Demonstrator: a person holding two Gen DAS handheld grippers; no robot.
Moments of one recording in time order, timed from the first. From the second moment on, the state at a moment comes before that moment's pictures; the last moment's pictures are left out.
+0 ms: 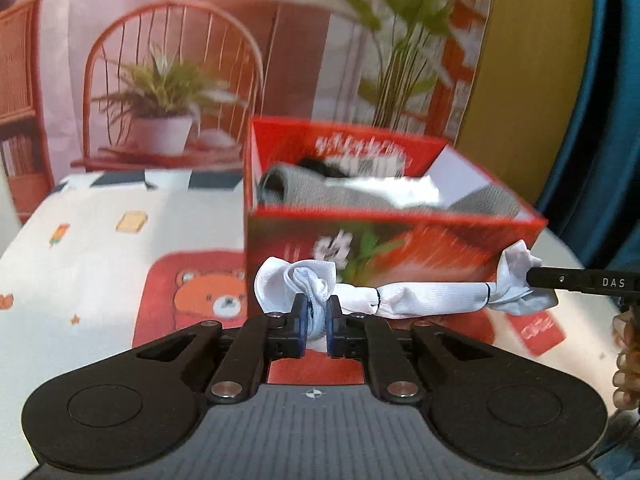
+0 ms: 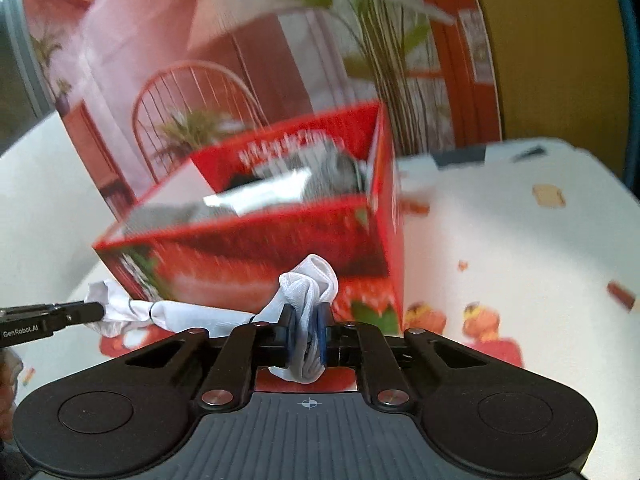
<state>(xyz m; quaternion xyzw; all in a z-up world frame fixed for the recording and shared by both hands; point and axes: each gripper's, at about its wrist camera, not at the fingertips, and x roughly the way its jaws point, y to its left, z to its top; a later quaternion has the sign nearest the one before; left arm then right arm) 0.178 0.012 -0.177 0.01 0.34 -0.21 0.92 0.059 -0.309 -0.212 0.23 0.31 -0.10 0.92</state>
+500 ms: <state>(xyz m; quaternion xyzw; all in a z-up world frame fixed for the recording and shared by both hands) 0.193 -0.002 -0.102 -0.01 0.23 -0.22 0.95 0.074 -0.325 -0.125 0.18 0.20 -0.09 0.96</state>
